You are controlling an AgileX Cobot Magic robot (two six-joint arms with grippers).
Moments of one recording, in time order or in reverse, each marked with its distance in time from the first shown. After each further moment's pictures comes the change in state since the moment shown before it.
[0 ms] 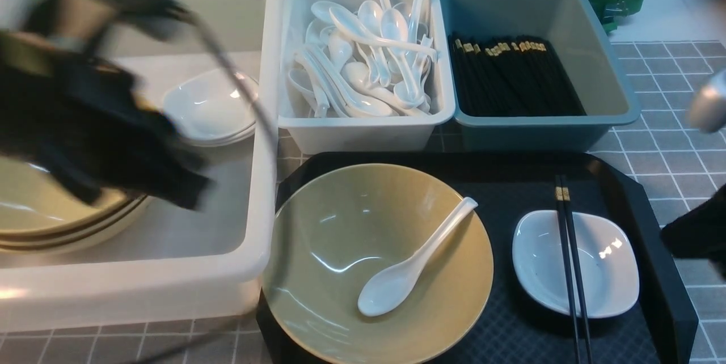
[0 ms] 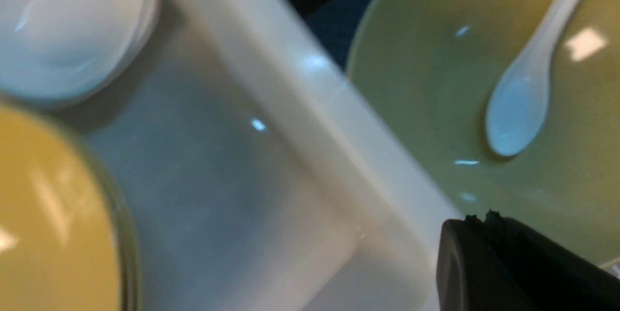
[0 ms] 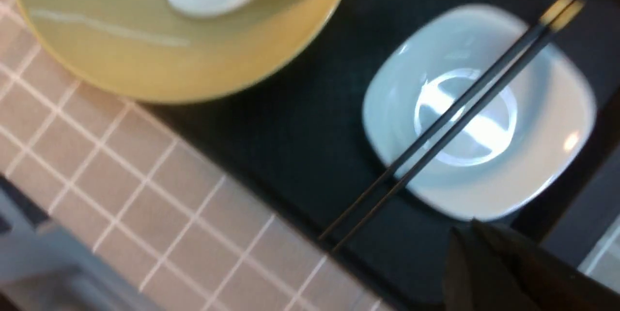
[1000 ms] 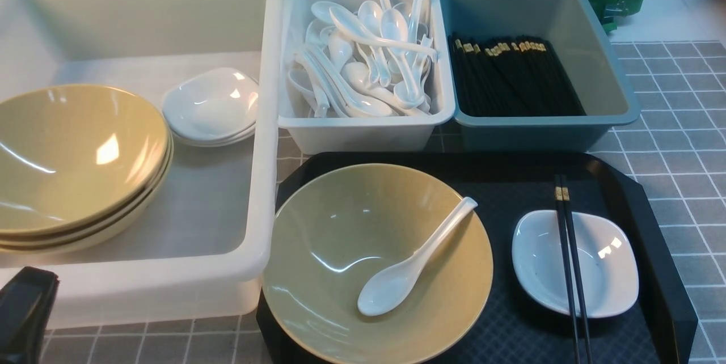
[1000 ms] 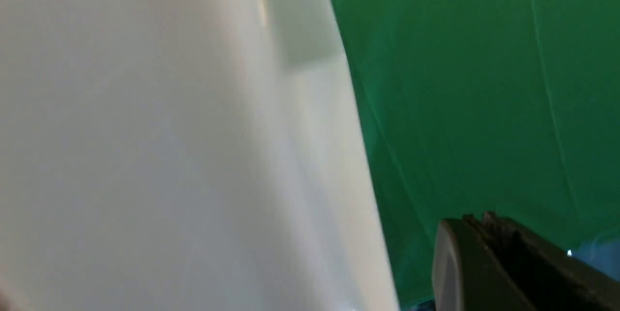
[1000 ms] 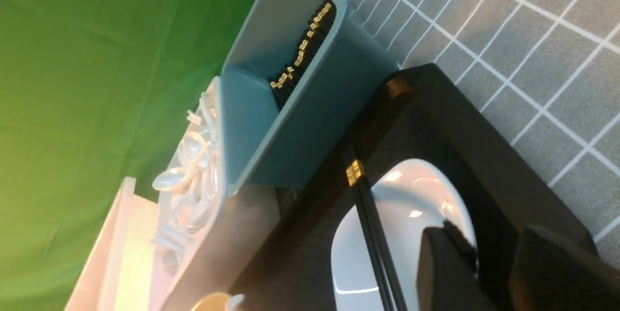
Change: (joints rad) right arm -0.275 -1.137 1.010 0.106 -0.834 1.093; left arm 0.538 -1.217 1.113 -0.721 -0.888 -0.522
